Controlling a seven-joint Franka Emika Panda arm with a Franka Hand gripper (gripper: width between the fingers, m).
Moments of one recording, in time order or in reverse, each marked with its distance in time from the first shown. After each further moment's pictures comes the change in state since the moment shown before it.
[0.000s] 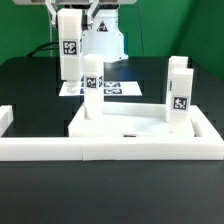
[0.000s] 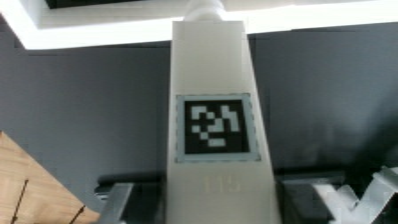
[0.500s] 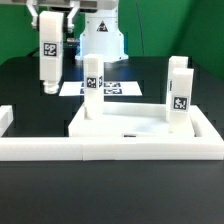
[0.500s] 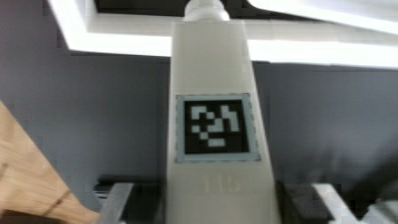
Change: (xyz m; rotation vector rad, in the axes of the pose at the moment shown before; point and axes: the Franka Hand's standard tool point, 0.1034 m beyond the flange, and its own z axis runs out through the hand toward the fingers) arm -0.014 0.042 -0.004 0.019 -0.022 -0.165
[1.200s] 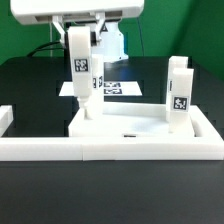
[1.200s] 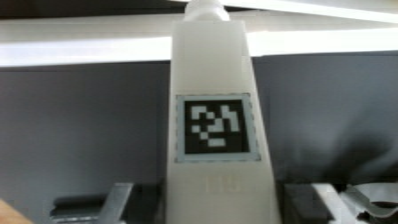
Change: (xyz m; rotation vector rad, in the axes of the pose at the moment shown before) arm 0.008 -0.053 0.035 0.072 0.006 0.124
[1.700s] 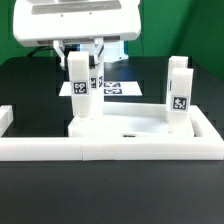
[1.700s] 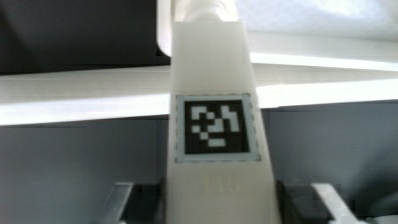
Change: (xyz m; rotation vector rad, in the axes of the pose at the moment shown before) arm -0.025 0.006 0.019 -0.015 -0.032 0.023
